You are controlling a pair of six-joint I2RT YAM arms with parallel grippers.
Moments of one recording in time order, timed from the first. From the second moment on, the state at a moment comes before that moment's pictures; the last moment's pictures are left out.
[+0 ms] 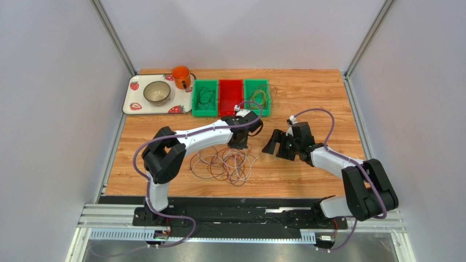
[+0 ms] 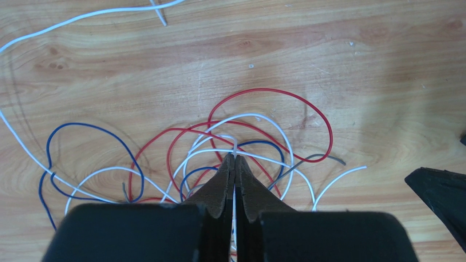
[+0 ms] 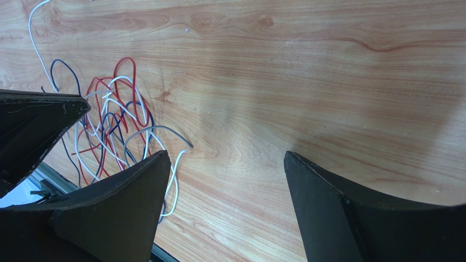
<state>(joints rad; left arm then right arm) -0.92 1.92 1.46 -0.74 -0.36 -0.70 0.33 1.38 0.55 0.00 -0.33 0.61</state>
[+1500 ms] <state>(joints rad) -0.93 1.27 2.27 -0.44 -0.16 -0.04 0.35 0.97 0.48 0.00 -0.36 0.58</state>
